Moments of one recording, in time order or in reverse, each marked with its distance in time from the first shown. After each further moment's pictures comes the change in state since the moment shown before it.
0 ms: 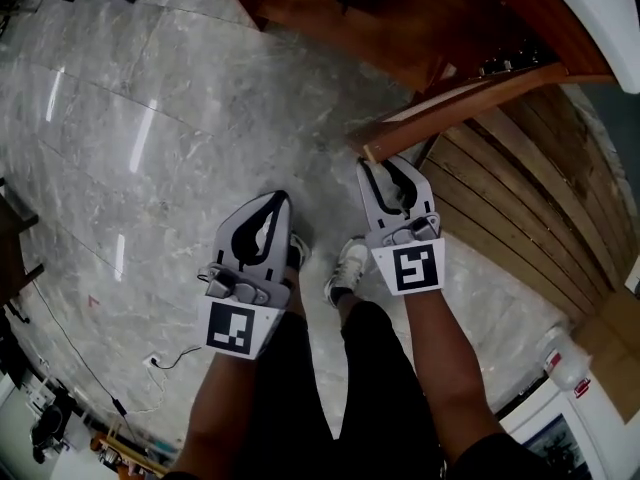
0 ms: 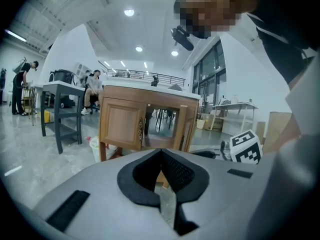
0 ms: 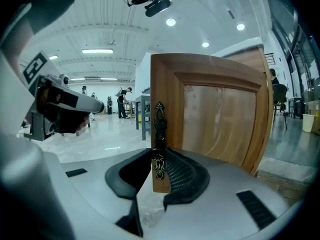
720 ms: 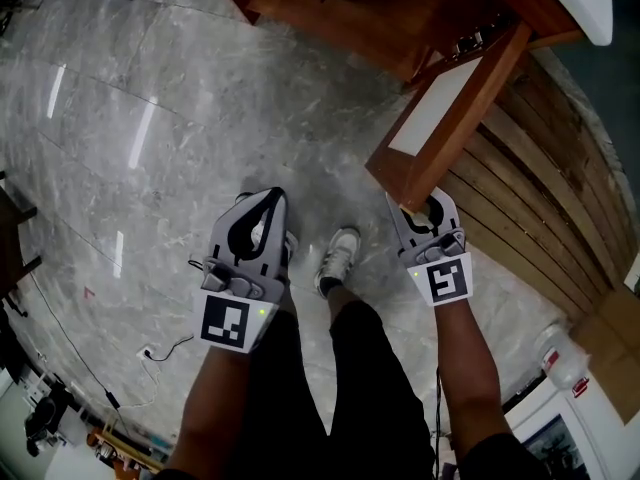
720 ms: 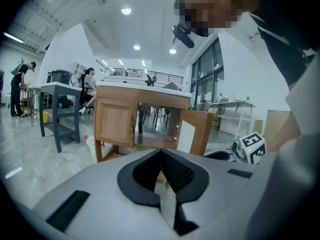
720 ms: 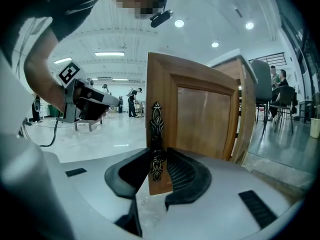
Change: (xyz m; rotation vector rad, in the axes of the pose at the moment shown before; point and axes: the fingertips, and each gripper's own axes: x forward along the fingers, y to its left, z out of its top) left arm -0.012 -0.049 -0.006 0.017 0.017 -0.014; right arm -0.105 -0.029 -0.032 -0.033 0.010 0.106
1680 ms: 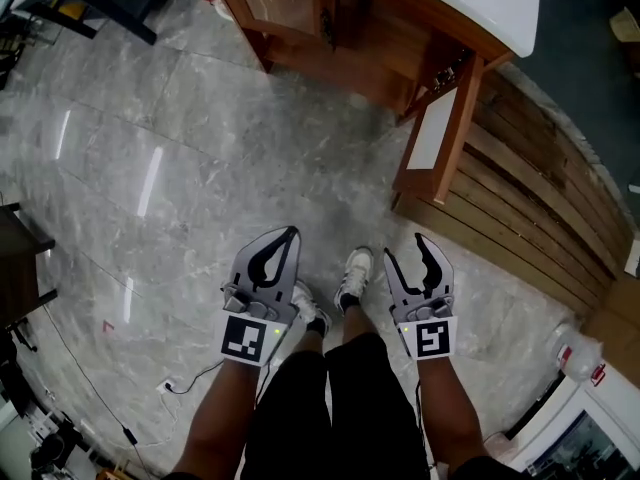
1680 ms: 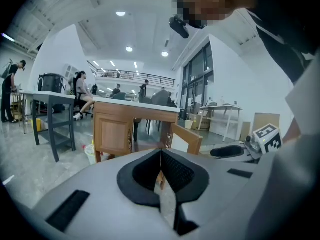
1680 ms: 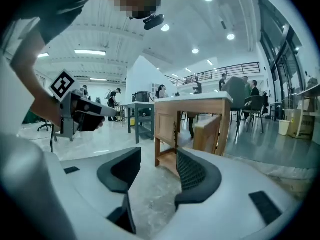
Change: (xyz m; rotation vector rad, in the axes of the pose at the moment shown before) left arm -0.095 -0.004 0.063 0.031 -0.039 -0.097; right arm -0.077 0.091 0.101 0.072 -0.016 -0.273
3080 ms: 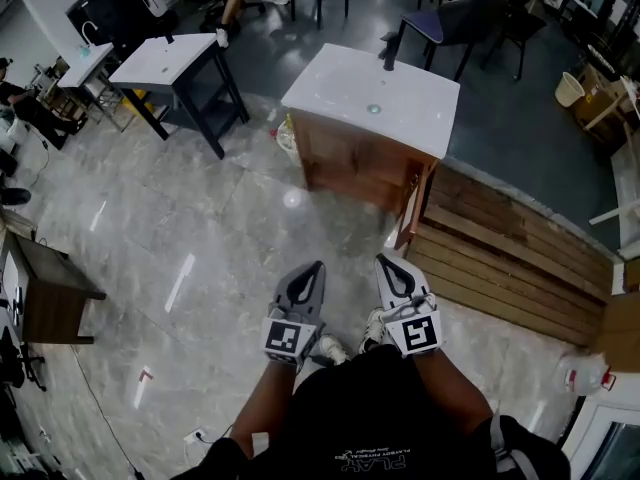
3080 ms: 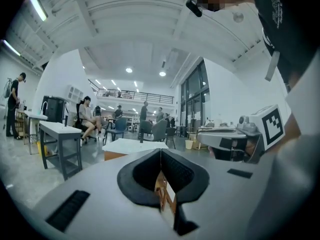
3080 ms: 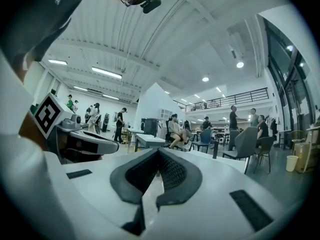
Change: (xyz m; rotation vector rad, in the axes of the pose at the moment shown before) left arm -0.217 -0.054 0.230 0.119 -0.198 -0.007; right arm -0.115 0.162 0.341 -0.192 -0.269 0.085
